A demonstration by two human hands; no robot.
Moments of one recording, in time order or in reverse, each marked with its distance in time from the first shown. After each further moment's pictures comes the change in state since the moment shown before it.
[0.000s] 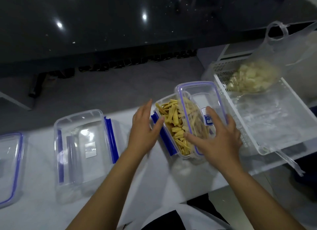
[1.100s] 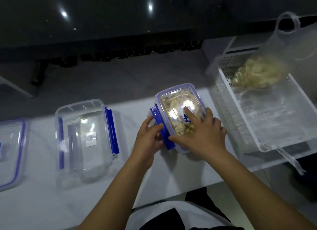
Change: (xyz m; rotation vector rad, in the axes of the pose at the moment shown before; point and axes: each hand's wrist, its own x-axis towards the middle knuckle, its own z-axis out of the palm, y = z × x) left_hand -0.044 0.011 0.018 -1.021 -0.095 -0.635; right_hand 0.013 -0.010 0.025 -0.464 -0.266 -0.156
